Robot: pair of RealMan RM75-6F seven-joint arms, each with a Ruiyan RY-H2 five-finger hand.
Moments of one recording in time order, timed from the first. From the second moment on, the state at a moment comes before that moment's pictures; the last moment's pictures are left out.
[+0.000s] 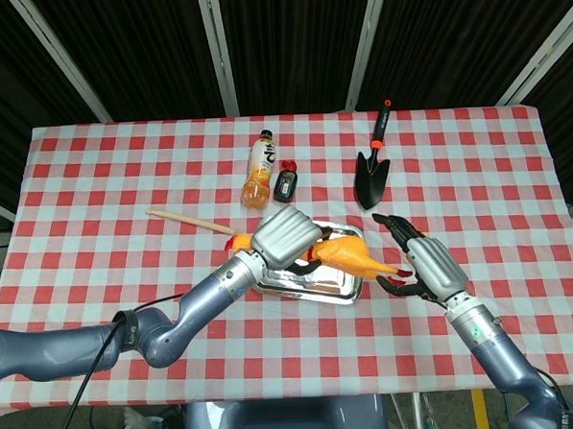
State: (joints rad) left arm -1.17 -1.52 -0.35 -1.59 1.02 0.71 0.56; right arm 0.51 -1.10 0.20 -1.95 -1.23 1.04 0.11
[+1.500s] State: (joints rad) left arm -1.22 -1.77 -0.28 -1.52 0.94 1.05 0.80; right arm 0.61 -1.17 0.18 -1.94 -1.08 0.99 -0.15
